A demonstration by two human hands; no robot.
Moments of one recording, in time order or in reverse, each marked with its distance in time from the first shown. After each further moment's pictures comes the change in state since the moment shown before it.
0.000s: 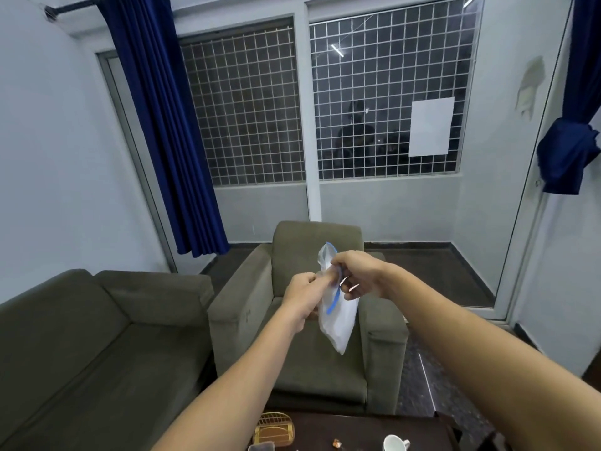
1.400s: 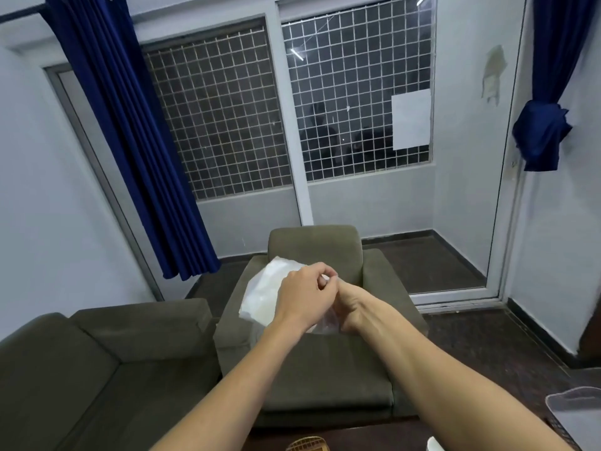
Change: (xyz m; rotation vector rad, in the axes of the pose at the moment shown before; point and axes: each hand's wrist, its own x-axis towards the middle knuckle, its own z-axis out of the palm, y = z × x) left_hand 0.030 -0.005 -0.094 0.571 0.135 0.614; right_hand 0.068 0.007 0.134 0.841 0.041 0.118
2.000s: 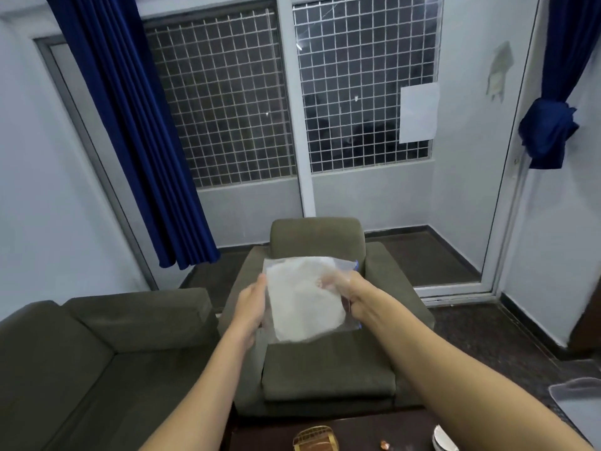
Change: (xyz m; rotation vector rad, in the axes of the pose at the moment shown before) left_hand -0.008 -0.148 -0.047 -0.644 -0.047 -0.682; right_hand 0.037 0.011 0.032 -0.343 0.308 -0.160
